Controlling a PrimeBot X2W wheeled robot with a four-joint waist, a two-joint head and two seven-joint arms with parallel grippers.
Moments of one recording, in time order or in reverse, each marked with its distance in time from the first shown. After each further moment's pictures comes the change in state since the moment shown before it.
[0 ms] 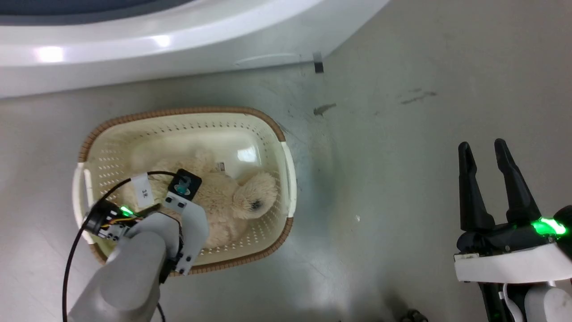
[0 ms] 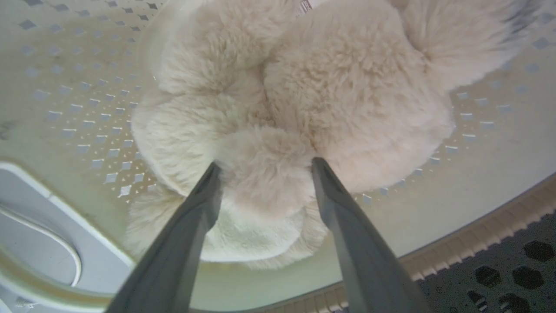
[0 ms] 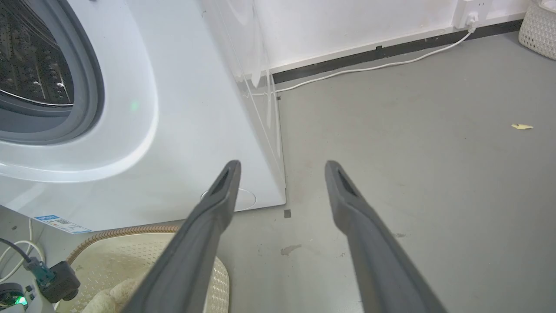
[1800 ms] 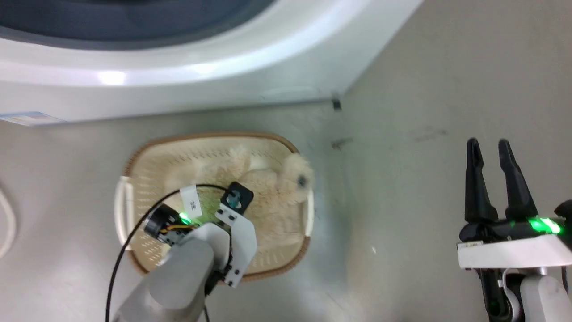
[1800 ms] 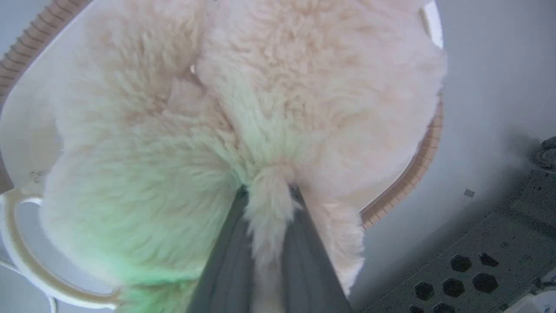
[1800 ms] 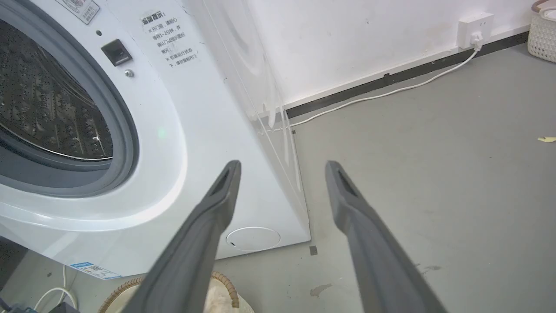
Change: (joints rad) left arm -0.086 -0.088 -0.244 0.137 -0.172 -0.028 -0.136; right arm -0.064 0.000 -0.018 0.149 0.097 0.000 -0.074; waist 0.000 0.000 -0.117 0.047
